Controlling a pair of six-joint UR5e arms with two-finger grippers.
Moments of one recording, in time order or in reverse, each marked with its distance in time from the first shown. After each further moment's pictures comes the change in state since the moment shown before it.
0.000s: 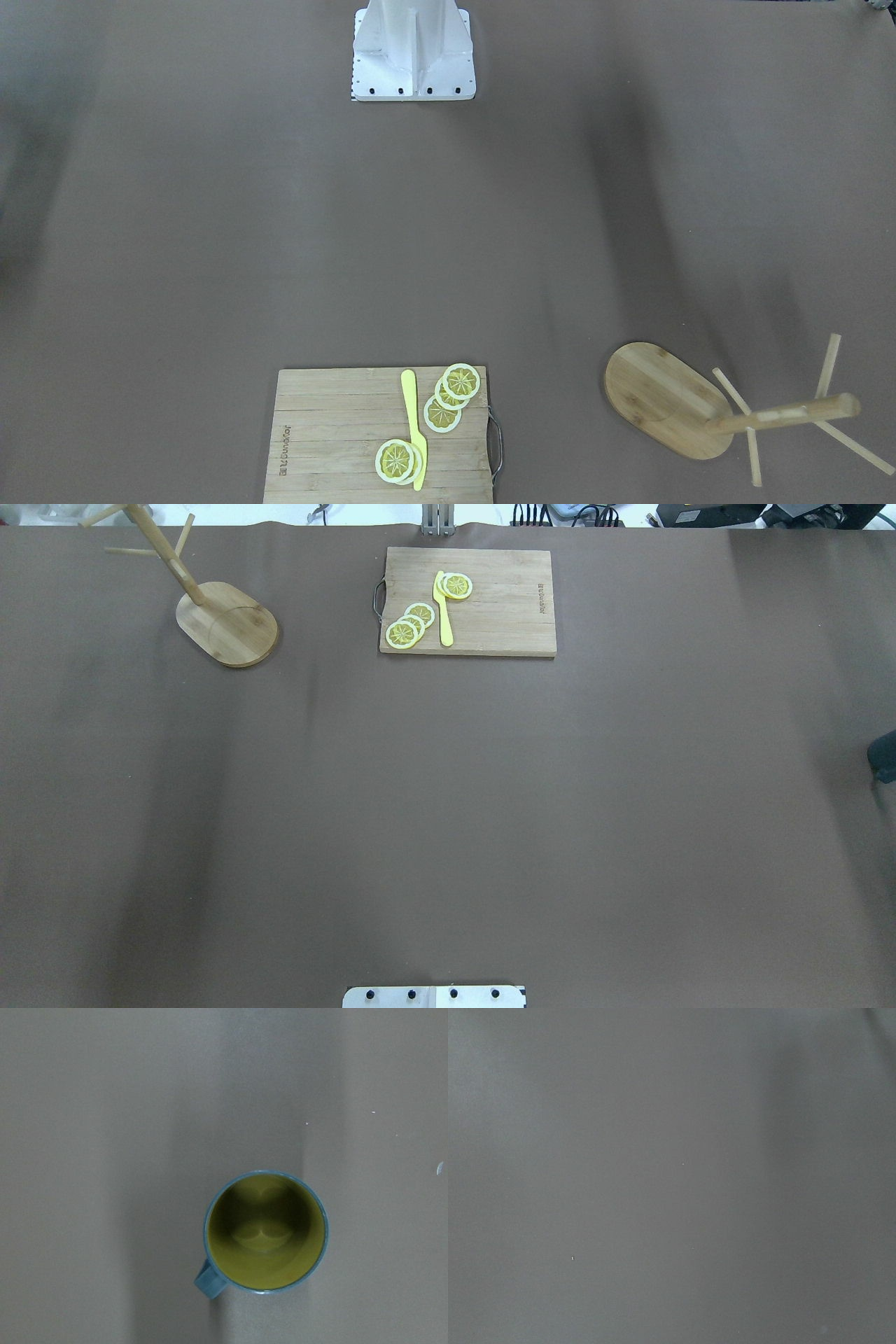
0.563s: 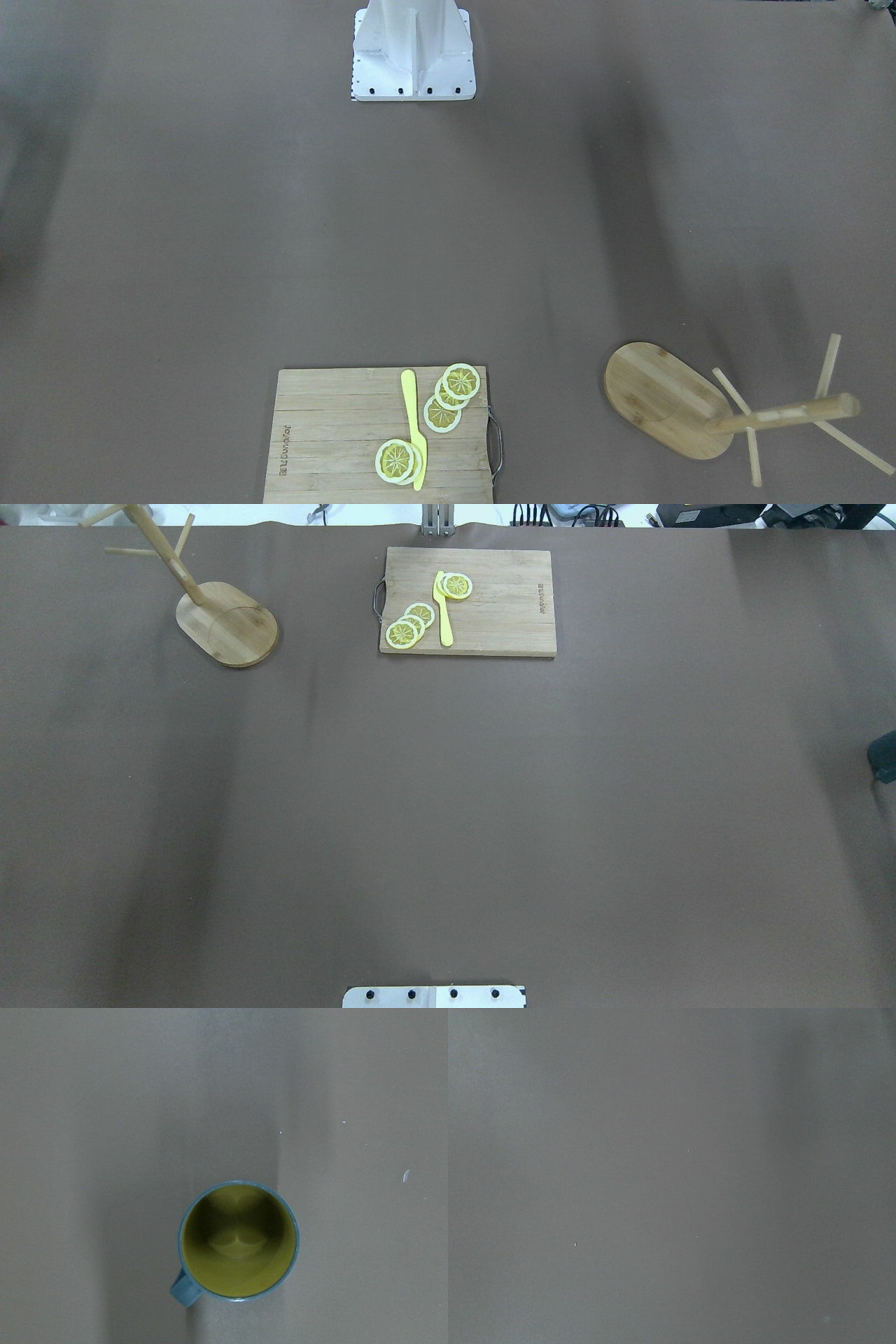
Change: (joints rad) left arm 0.002 -0.013 -0.016 0.122 -0.003 0.005; right arm 0.013 -0.003 0.024 -0.026 -0.016 -0.008
